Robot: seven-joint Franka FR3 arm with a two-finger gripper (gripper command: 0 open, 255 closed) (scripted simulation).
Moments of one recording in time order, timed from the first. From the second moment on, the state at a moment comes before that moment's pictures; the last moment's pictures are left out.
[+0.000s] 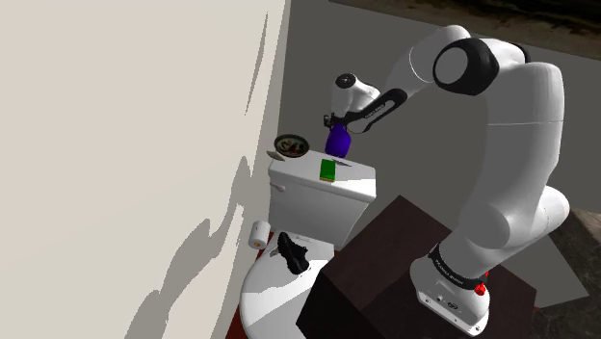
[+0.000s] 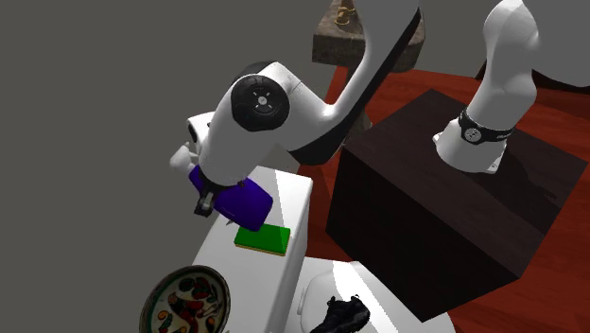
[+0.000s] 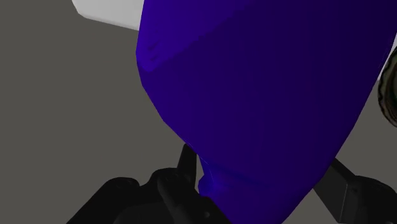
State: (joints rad) arm -0.38 0.59 0.01 -1.84 -0.93 2.66 1.24
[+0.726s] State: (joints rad) arm -0.25 0.87 0.10 -1.36 -0.80 2.39 1.18
